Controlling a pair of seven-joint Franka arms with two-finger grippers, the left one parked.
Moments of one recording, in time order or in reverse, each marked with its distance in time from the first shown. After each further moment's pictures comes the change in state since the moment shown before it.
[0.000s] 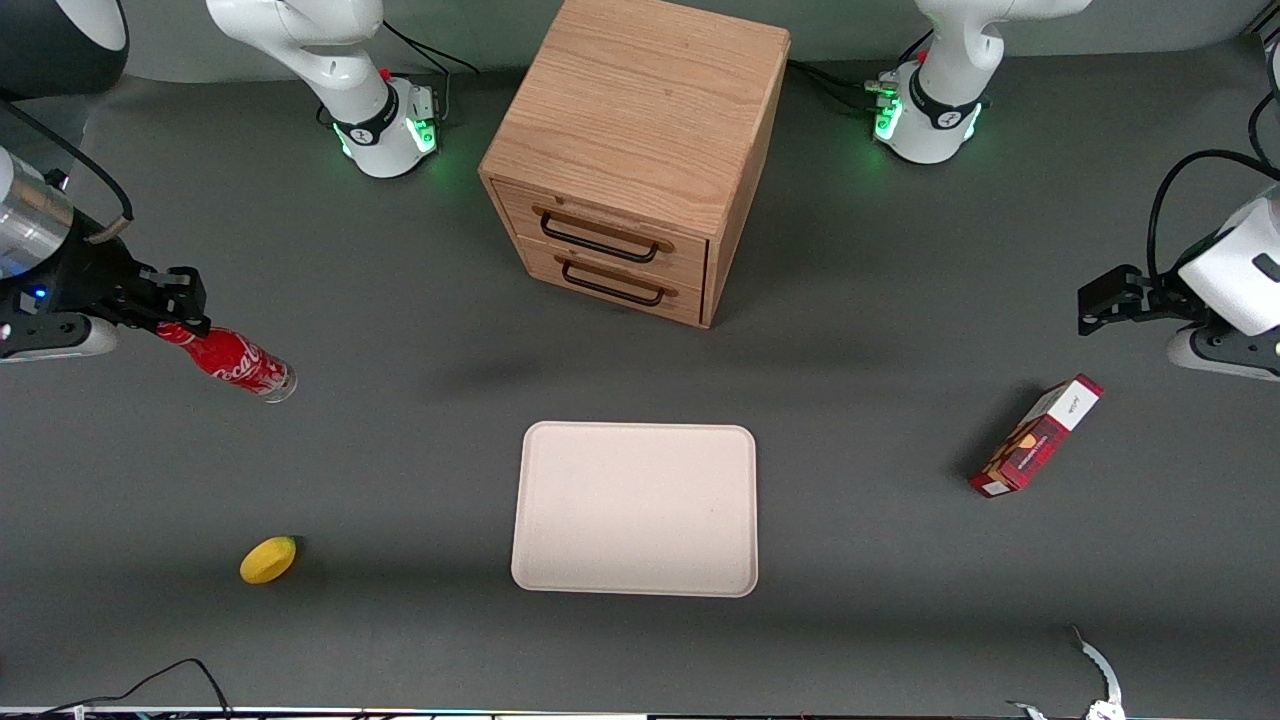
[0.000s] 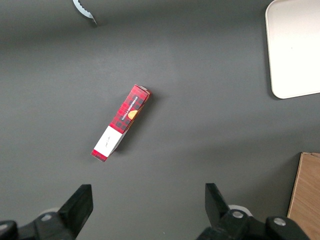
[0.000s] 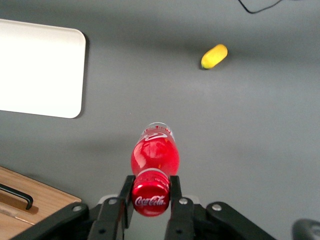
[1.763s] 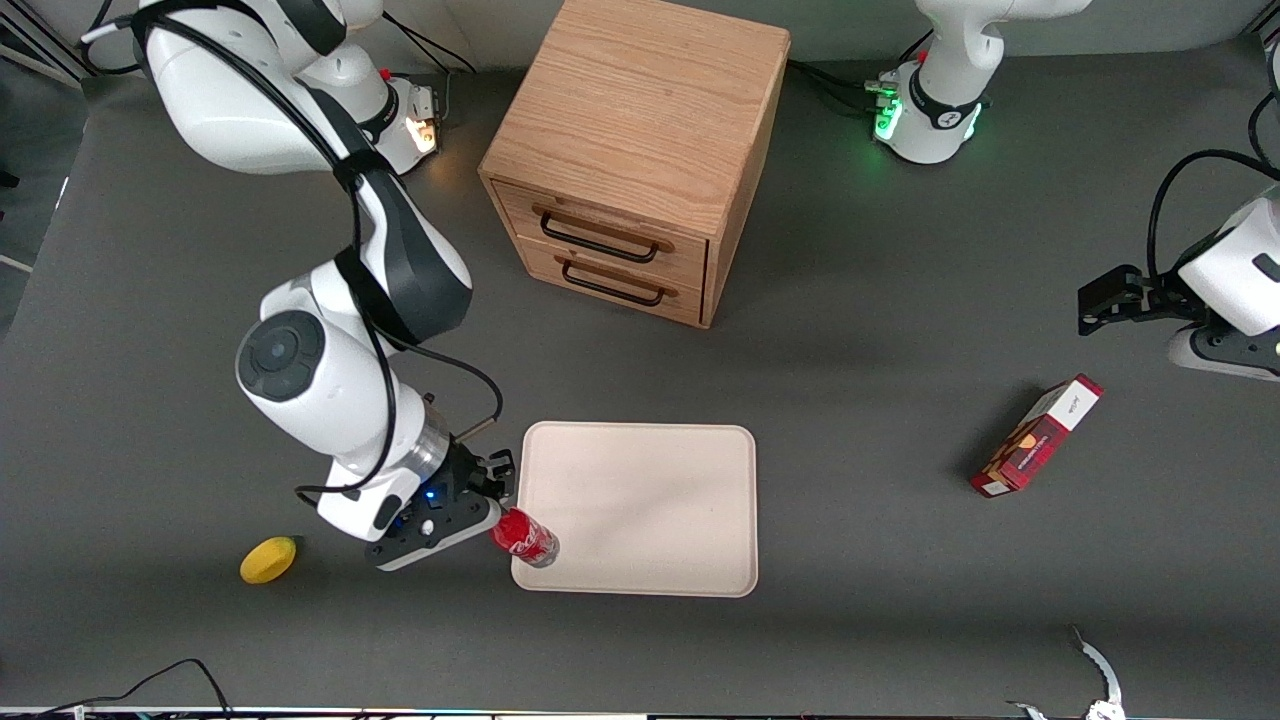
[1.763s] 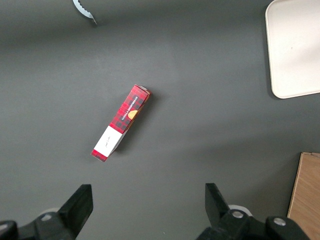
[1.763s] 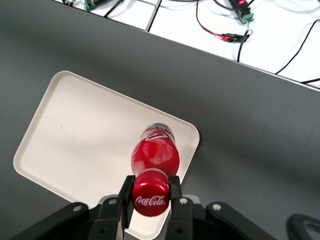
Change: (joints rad) arm 0.324 0.625 -0.008 0.339 -0.001 0.503 0.001
